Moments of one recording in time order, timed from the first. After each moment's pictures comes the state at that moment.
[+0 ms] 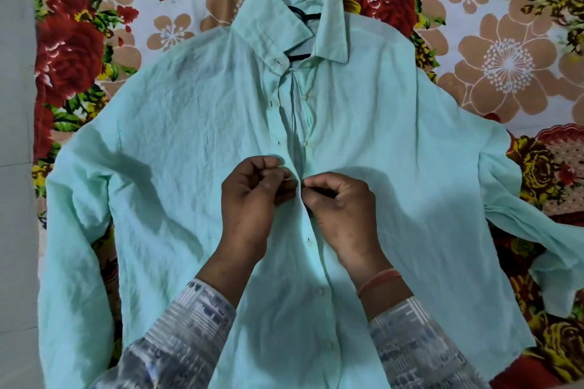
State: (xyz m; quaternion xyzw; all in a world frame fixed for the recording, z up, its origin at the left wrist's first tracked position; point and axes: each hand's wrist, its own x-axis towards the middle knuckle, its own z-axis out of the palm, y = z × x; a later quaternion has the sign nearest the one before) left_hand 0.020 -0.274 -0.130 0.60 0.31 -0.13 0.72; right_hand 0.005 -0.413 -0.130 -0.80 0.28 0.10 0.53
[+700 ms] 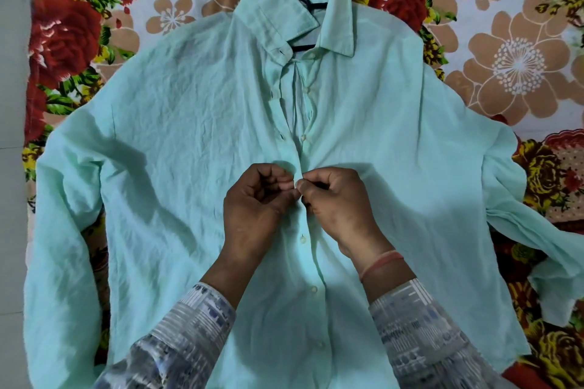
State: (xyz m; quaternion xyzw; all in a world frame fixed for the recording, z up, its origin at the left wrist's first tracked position) left_hand -0.004 -0.280 -0.152 0.67 0.25 -0.10 0.69; right_hand 0.017 -0.423 -0.146 -0.78 0.24 0.20 0.54
